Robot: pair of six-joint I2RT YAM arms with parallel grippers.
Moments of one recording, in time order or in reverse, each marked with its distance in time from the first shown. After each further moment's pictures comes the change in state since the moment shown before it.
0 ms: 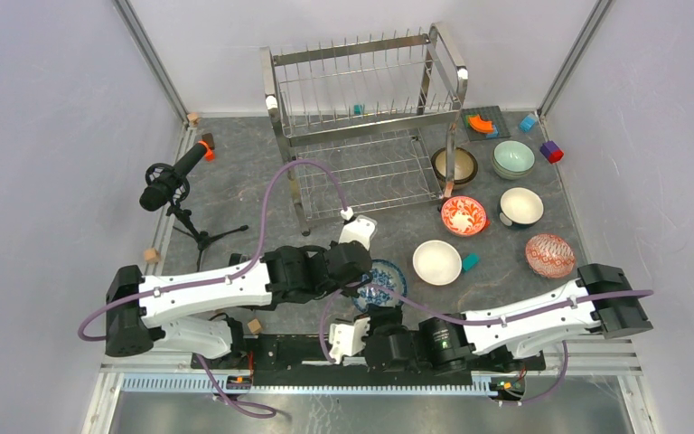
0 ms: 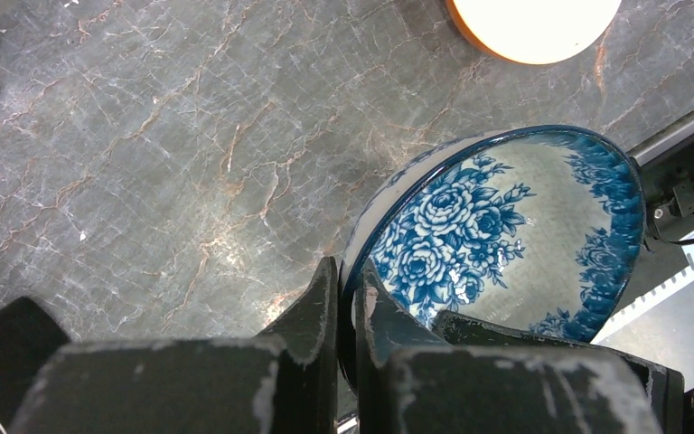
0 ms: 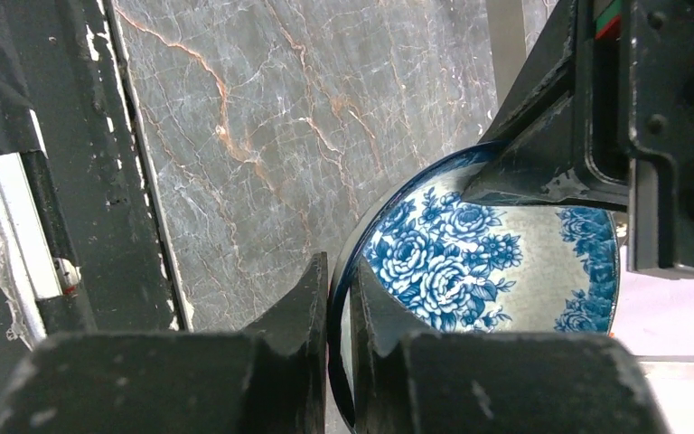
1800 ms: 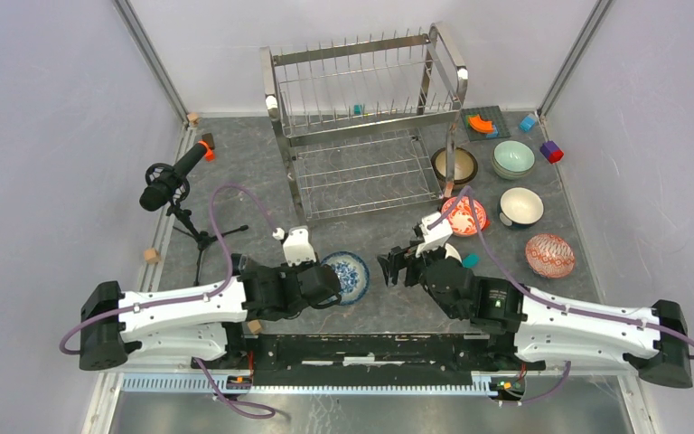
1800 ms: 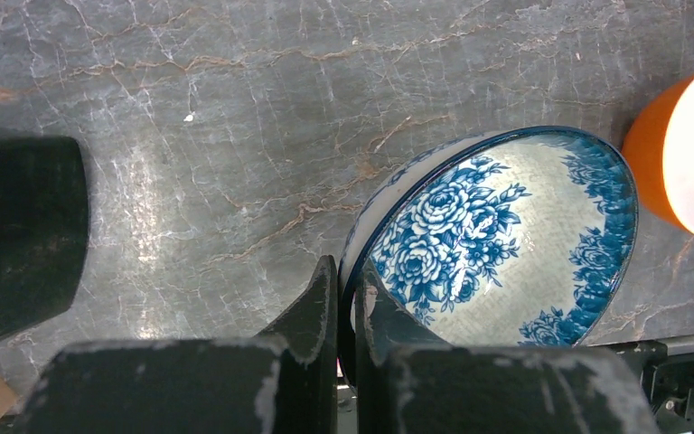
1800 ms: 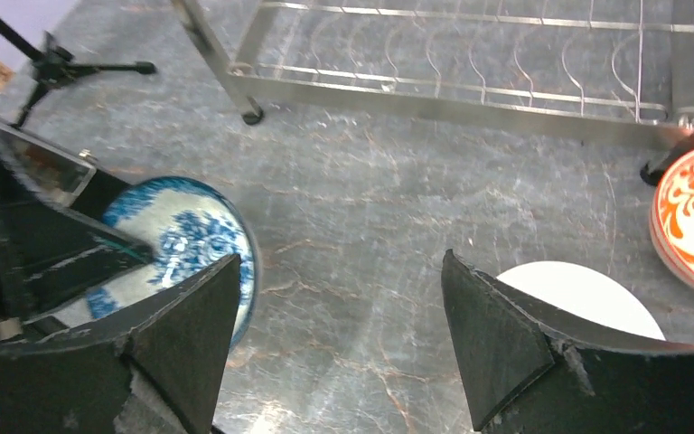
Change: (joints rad) left arm 0.013 -0.214 -0.316 -0.047 -0.270 -0.576; right arm -0.451 -0.412 -0.138 0.204 0.005 0.687
